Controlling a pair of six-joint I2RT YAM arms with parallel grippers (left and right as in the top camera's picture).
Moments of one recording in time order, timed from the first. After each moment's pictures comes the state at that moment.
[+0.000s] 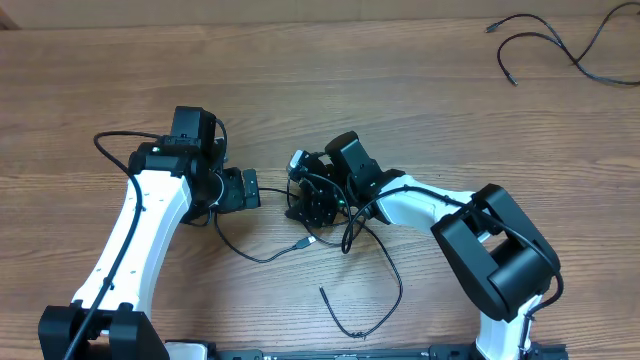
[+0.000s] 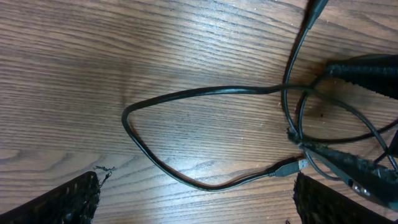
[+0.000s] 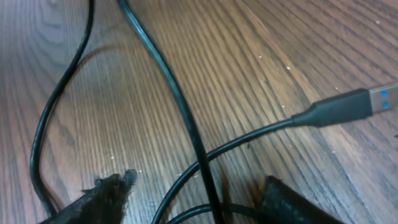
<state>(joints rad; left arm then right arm) -0.09 1.51 1.14 -1.04 0.12 -0.28 0.63 1.99 1.05 0.02 -0.55 -0.26</state>
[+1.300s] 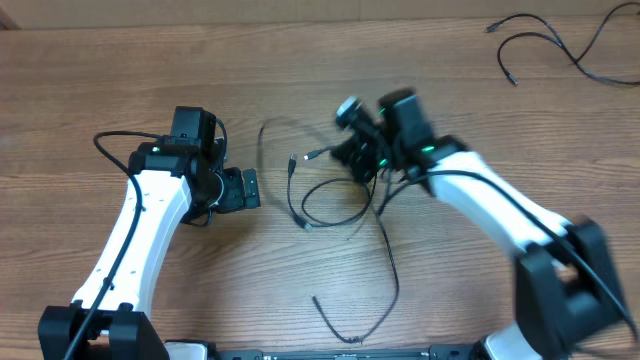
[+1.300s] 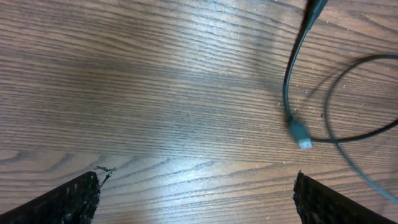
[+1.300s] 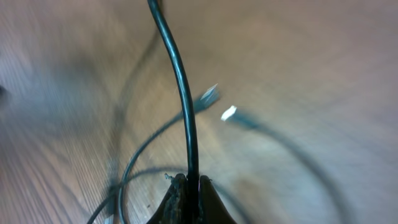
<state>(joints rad) -0.09 1.51 1.14 -1.04 0.12 -0.28 0.41 1.72 1.16 -0.29 -0.51 -0.19</state>
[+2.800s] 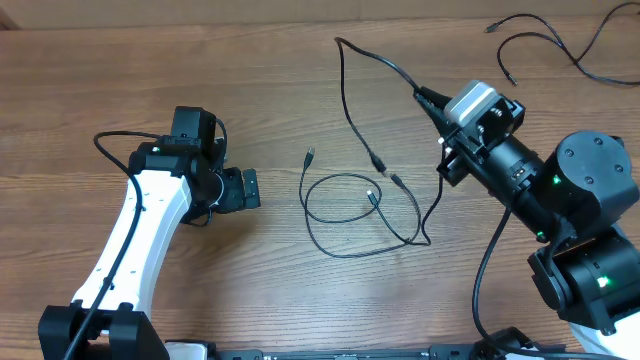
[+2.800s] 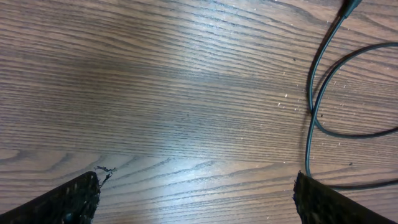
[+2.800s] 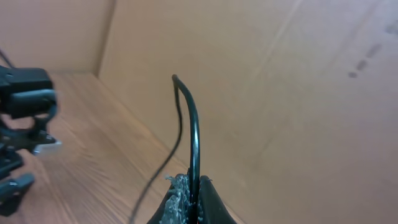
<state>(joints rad) -0.09 1.51 1.14 -1.04 0.12 -0.28 0.37 0.97 1.23 -0.33 -0.27 -0.42</state>
